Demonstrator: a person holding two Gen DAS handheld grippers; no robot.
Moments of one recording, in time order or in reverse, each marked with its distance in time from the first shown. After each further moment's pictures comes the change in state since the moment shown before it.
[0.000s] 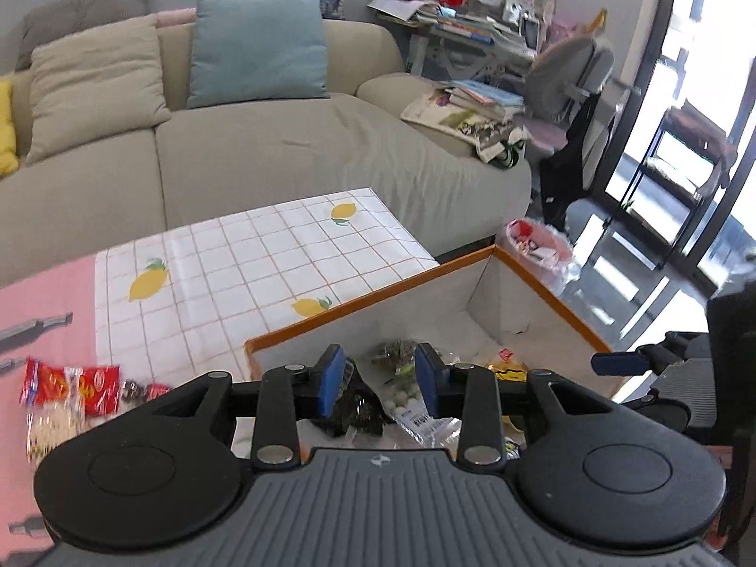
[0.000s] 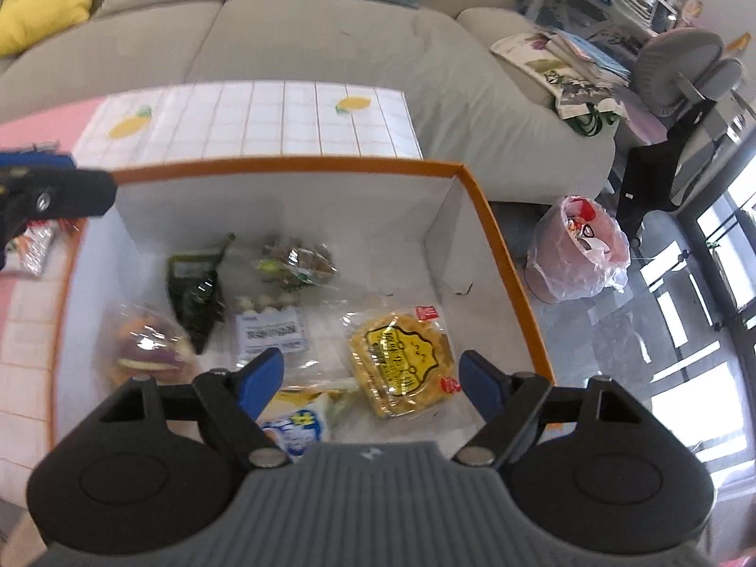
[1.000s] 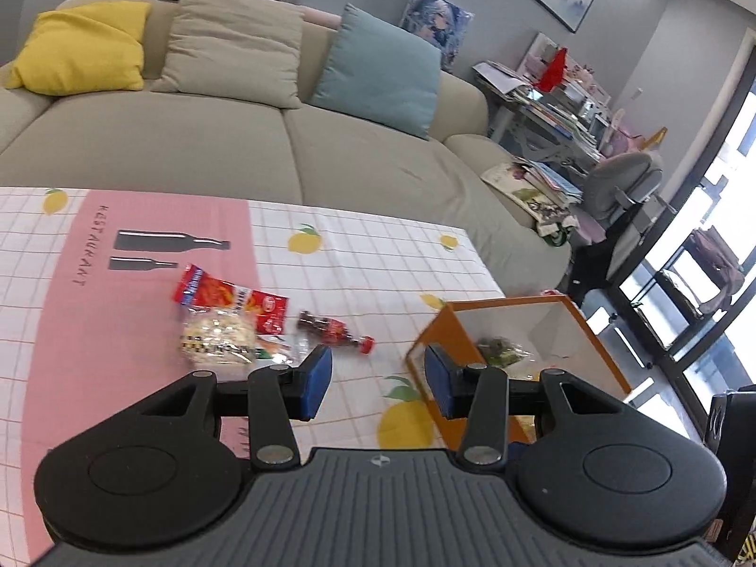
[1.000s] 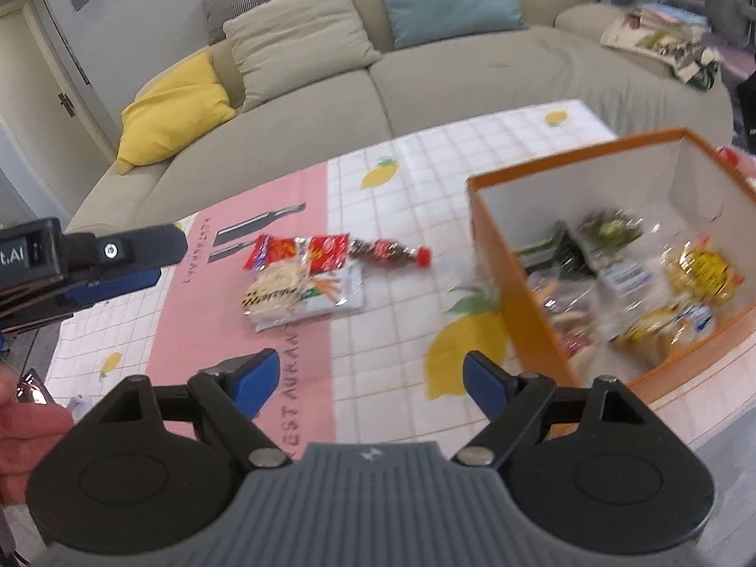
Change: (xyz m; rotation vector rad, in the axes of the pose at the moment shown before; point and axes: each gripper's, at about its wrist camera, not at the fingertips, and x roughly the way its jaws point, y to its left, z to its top) left arm -0.129 0.169 -0.075 -0.284 -0.101 0.010; right arm -0.080 0.182 -0.046 0.238 -0.131 0.434
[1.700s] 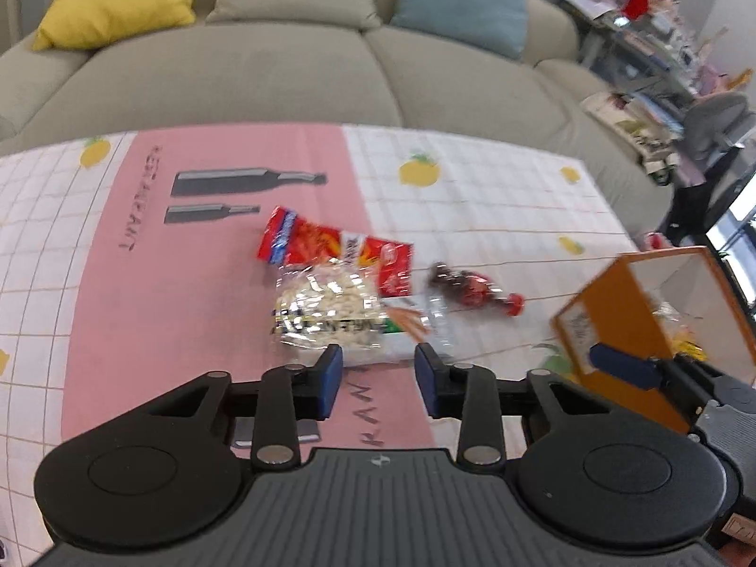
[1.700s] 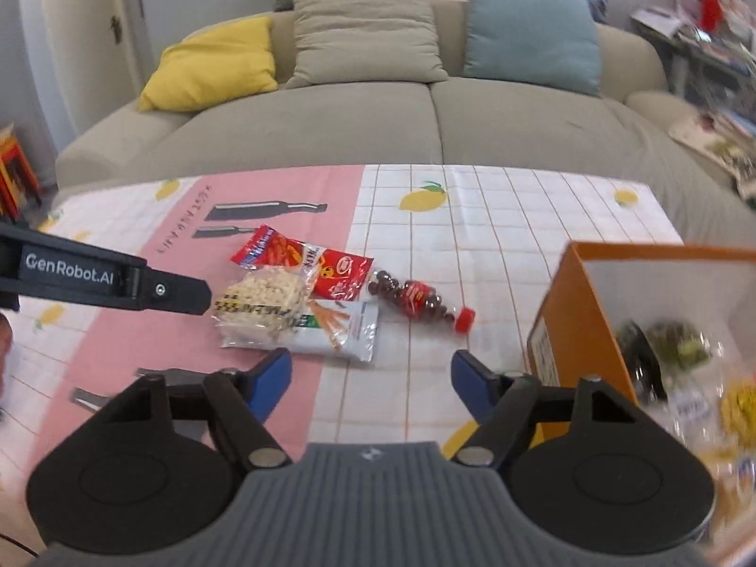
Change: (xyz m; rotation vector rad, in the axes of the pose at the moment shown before) left arm 0.095 0.077 0.004 0.007 0.204 0.209; right arm 0.106 0.033 0.018 -0.324 -0.072 -0.049
